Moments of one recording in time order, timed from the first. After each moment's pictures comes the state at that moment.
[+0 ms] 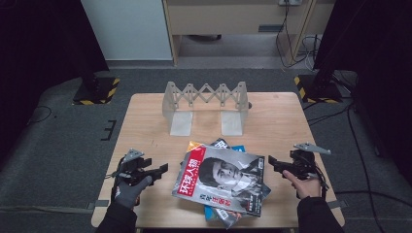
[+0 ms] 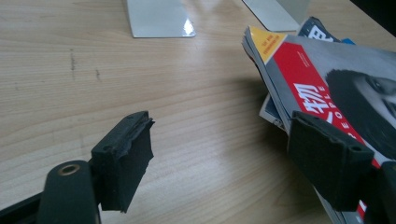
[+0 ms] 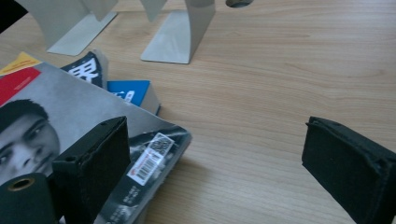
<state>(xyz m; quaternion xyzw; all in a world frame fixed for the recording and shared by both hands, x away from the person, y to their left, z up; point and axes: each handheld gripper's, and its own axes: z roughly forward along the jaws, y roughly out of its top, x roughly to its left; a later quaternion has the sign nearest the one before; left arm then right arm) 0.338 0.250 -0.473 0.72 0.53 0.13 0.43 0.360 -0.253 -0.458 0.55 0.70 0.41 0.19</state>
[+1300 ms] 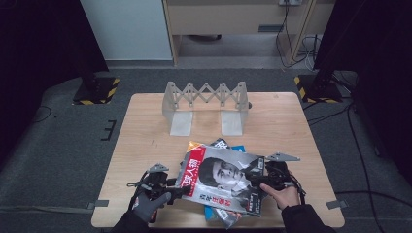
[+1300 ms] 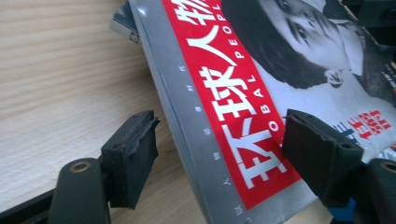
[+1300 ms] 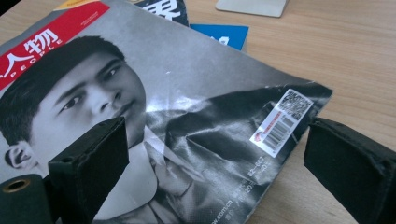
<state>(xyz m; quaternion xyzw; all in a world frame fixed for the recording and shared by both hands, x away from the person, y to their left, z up) 0.314 0.193 -0.494 0.76 0.49 -0.02 0.42 0.345 -0.191 -0.485 0.50 0.76 0.40 0.12</state>
